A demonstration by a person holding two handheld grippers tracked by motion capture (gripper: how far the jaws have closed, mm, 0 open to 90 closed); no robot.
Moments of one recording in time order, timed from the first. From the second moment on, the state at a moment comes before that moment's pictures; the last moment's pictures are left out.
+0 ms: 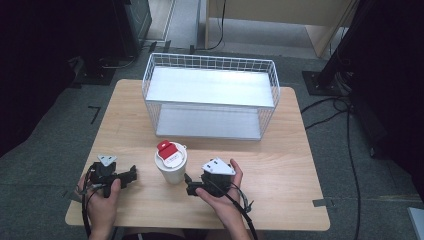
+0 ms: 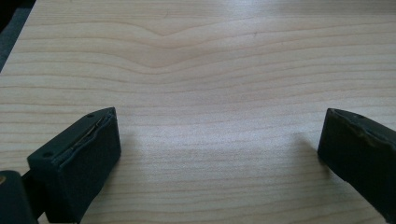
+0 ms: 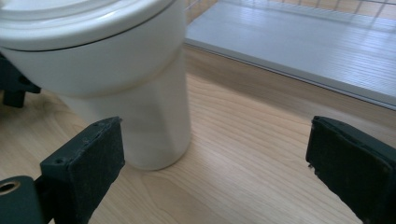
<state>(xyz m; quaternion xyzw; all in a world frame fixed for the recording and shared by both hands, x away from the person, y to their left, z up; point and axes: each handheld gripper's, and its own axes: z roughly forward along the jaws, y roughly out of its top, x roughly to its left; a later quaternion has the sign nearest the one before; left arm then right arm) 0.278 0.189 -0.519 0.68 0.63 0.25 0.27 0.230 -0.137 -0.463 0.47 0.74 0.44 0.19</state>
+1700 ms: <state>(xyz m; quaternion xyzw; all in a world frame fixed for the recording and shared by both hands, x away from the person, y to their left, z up) 0.278 0.189 -0.519 0.68 0.63 0.25 0.27 0.249 -0.058 -0.498 0.42 0.71 0.51 0.24</state>
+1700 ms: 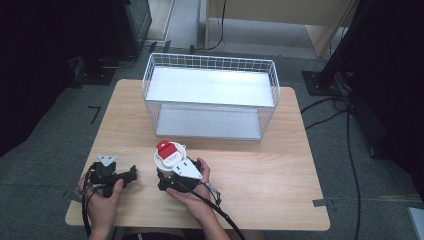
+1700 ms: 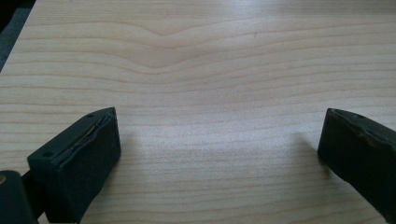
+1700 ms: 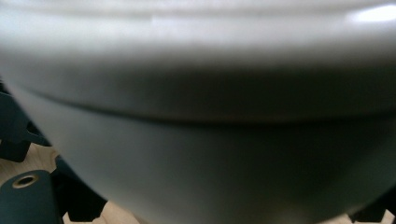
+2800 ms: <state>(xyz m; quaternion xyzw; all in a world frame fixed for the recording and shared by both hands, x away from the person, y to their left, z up) 0.278 0.189 -0.519 0.68 0.63 0.25 0.27 0.254 -0.092 -0.451 0.44 0.65 0.55 0.28</state>
